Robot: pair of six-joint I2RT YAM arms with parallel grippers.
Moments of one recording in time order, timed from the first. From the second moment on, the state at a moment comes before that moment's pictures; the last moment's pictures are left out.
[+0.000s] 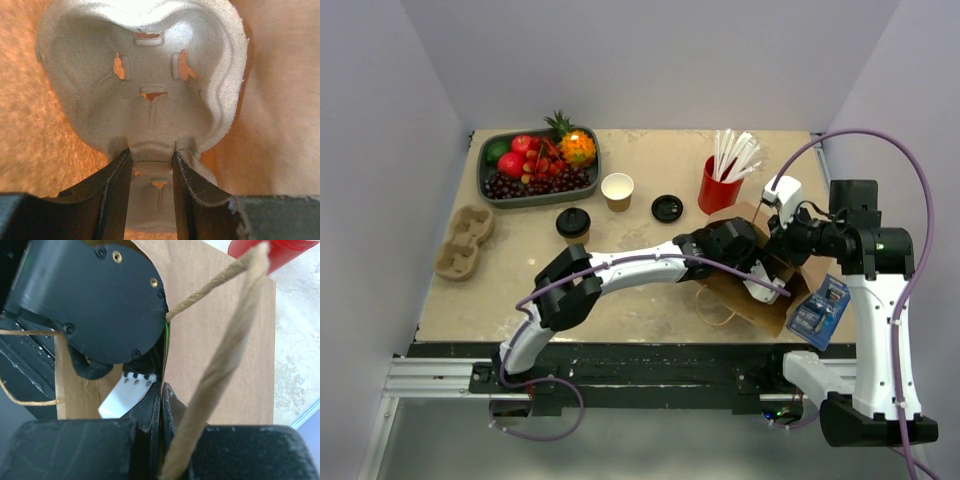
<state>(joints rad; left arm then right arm) -1.15 2.17 1.78 -0.20 0.09 1.26 -0.01 1.00 1.42 -1.33 -0.52 -0.65</state>
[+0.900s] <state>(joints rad) -1.17 2.22 1.70 0.06 0.04 1.31 -0.01 1.10 1.48 -1.36 -0.61 -0.60</state>
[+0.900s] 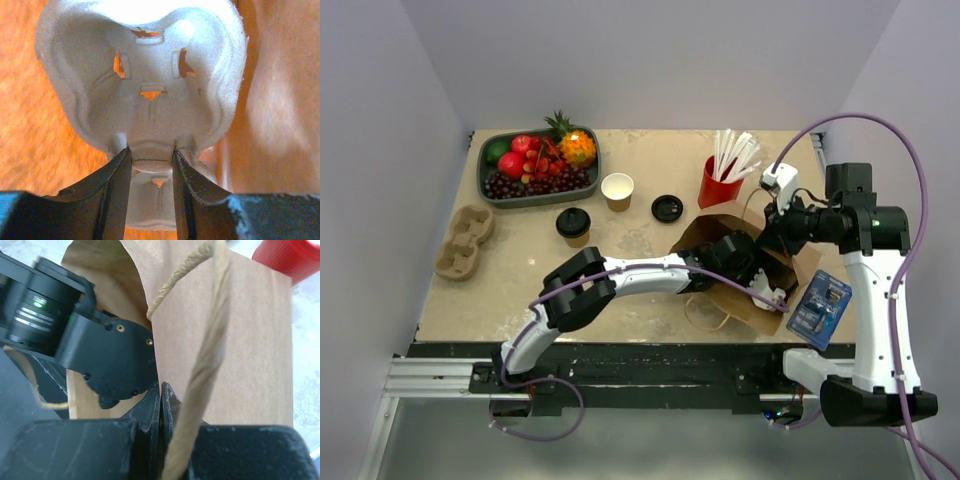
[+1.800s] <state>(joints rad) -1.17 2.35 1.70 0.19 -0.13 1.32 -0.01 1.11 1.50 -1.38 -0.62 -0.60</state>
